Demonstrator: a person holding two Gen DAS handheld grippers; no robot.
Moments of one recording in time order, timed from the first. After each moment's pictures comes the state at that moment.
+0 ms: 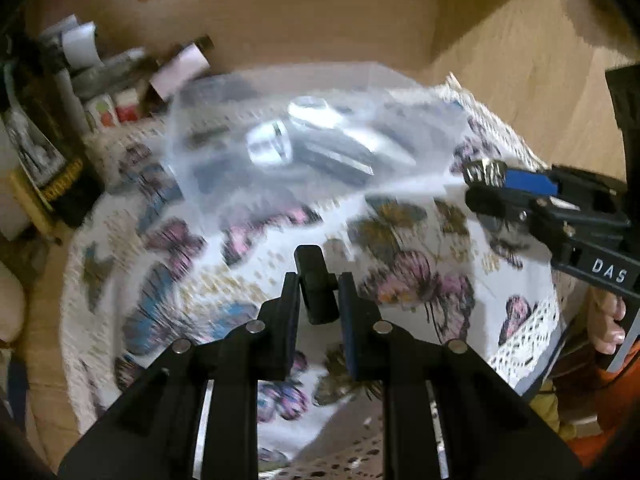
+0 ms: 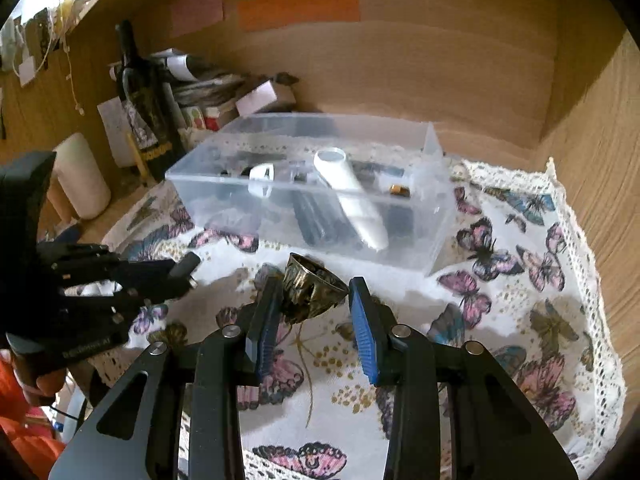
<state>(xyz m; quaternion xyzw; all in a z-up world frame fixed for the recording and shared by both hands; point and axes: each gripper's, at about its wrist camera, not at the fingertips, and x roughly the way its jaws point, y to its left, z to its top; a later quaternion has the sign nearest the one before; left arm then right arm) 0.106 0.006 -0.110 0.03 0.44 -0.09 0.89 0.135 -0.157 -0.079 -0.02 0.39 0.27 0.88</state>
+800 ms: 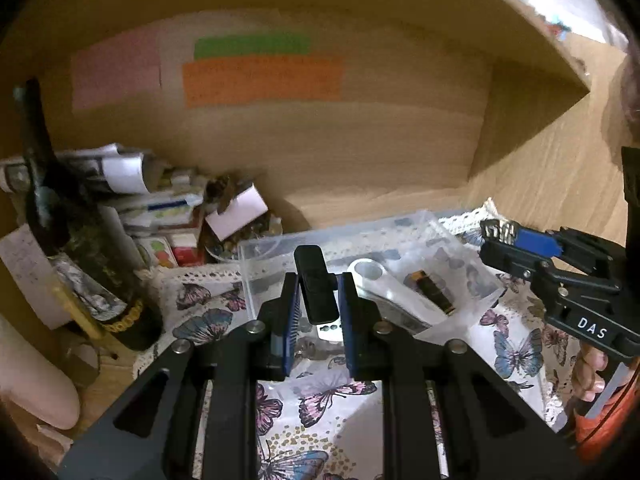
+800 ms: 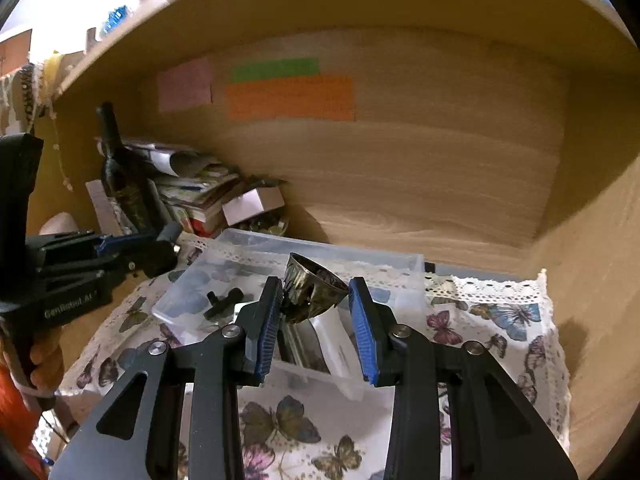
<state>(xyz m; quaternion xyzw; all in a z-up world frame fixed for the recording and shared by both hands) 0.182 0.039 -0.022 0.00 0.34 -0.05 0.94 0.200 -0.138 -0.014 -0.02 0.31 0.26 0.91</state>
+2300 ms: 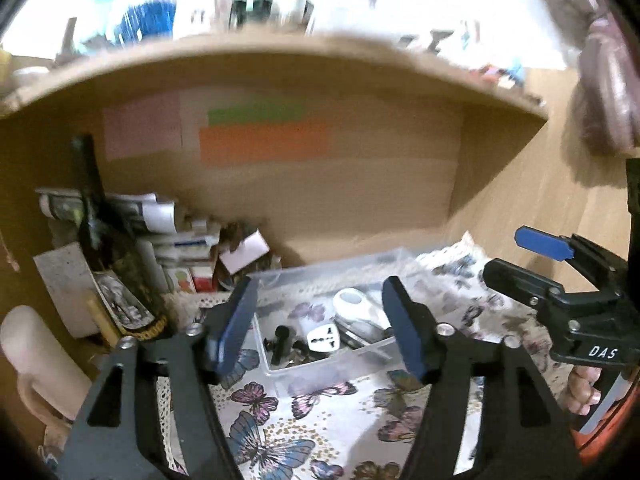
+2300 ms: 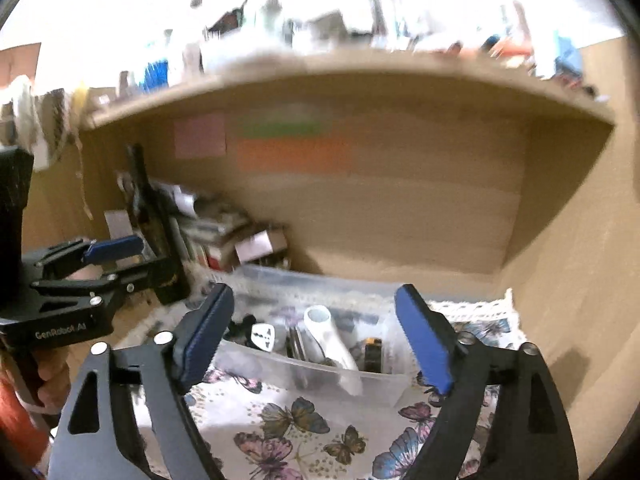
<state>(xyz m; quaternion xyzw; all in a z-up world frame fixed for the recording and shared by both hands) 0.108 0.032 0.027 0.00 0.24 -0.05 0.97 0.120 -0.160 0.029 0.00 0.20 0.23 0.95</state>
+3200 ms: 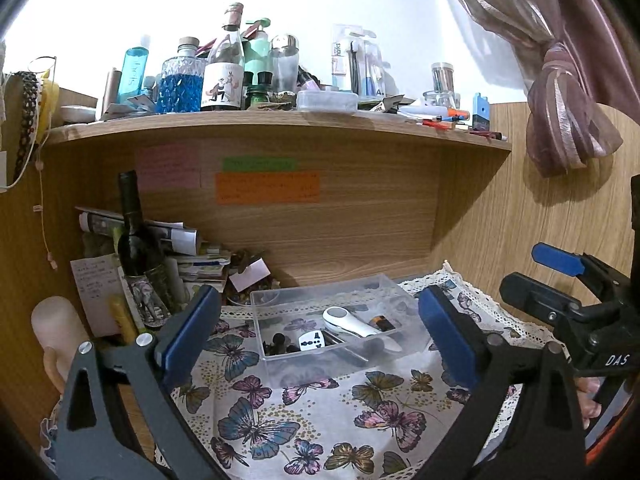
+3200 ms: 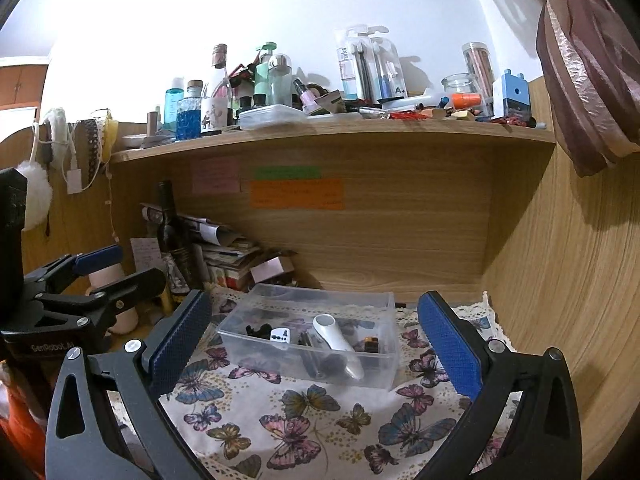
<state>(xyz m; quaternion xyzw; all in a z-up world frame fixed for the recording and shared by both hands) 0.030 0.014 0.047 0.00 0.17 -0.03 0.98 0.049 -0.180 0.041 0.02 0.15 0.22 0.96</state>
